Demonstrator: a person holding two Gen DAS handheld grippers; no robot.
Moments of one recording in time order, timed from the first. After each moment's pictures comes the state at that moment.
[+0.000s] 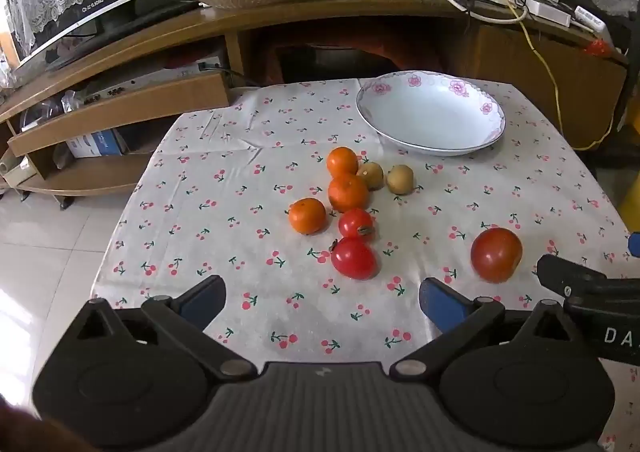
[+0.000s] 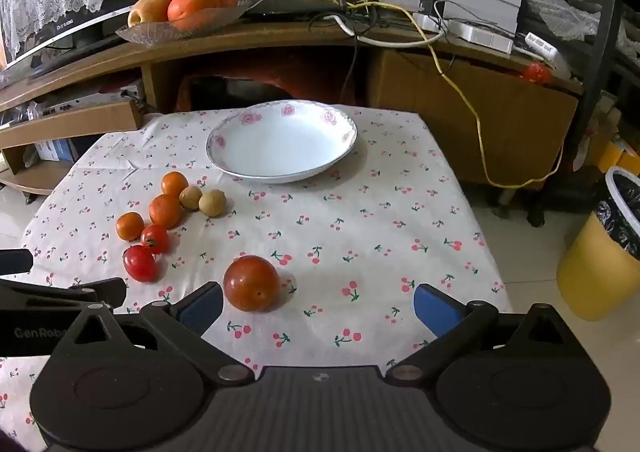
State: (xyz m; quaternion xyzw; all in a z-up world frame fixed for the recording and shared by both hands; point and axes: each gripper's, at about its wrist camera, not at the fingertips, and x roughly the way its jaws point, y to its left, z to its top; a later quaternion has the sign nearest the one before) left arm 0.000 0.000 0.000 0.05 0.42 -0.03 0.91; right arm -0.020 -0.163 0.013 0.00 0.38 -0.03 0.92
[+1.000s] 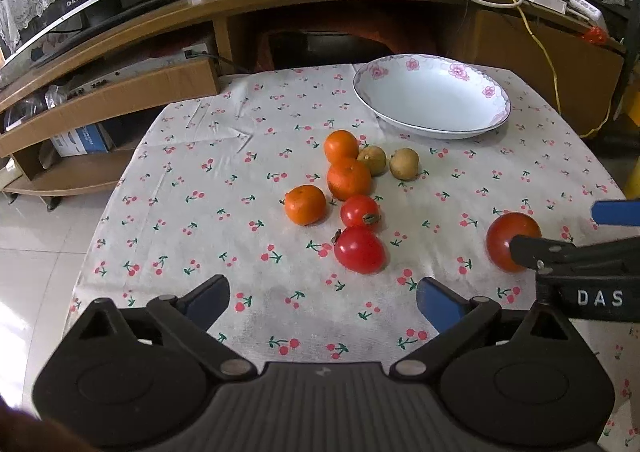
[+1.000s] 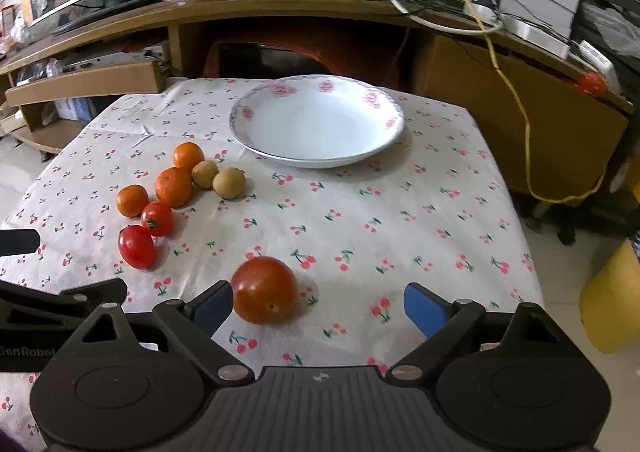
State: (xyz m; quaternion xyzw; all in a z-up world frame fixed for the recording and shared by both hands) left arm 0.013 0.007 -0.023 0.05 0.43 -0.05 0.90; right arm 0.020 -0.154 -0.011 -0.05 0.42 0.03 0.91
